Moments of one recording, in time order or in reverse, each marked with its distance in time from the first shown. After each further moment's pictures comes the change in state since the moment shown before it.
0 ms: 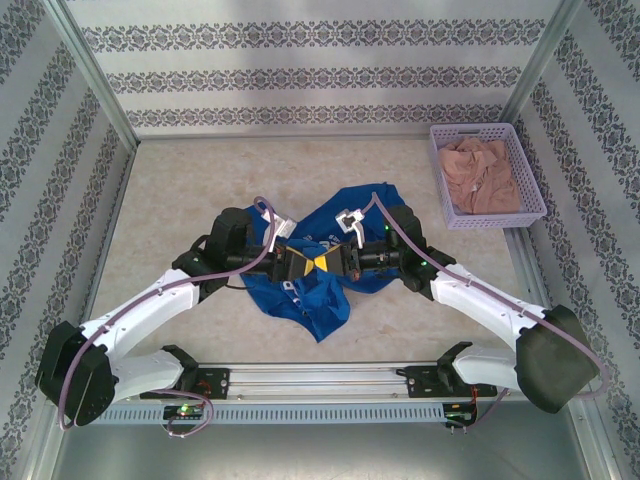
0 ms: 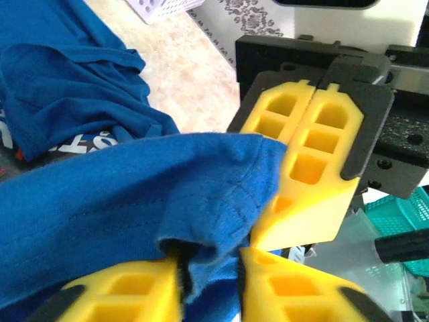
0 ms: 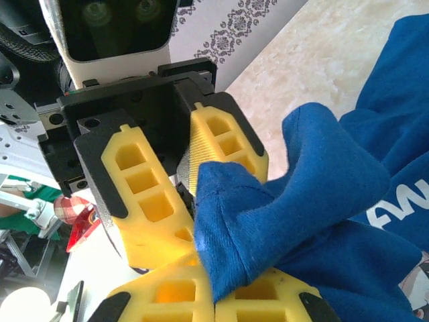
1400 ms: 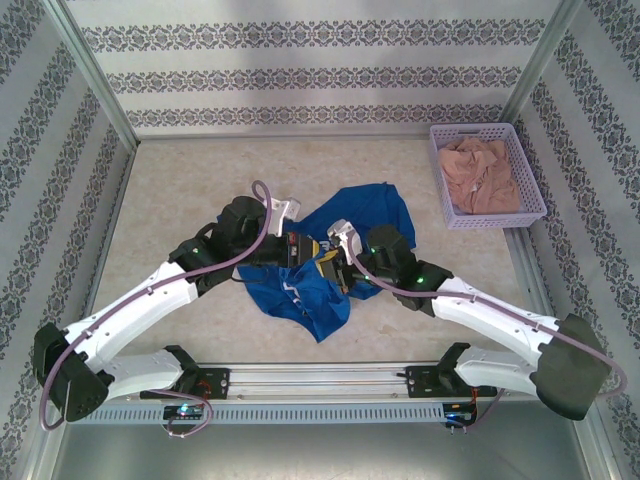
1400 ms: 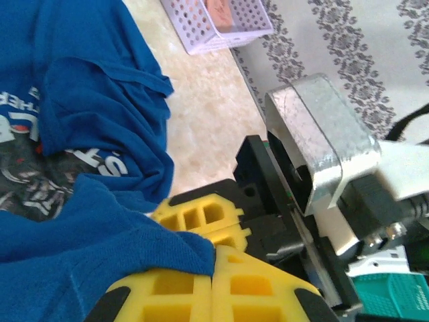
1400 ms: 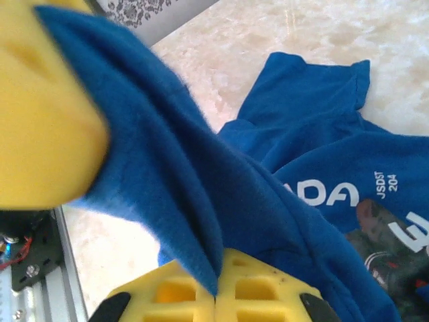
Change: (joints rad) left arm -0.145 -0.003 0.246 -0.252 -0.343 -0.278; right arm 0.204 -0.087 -0.008 -0.149 0.564 -0.282
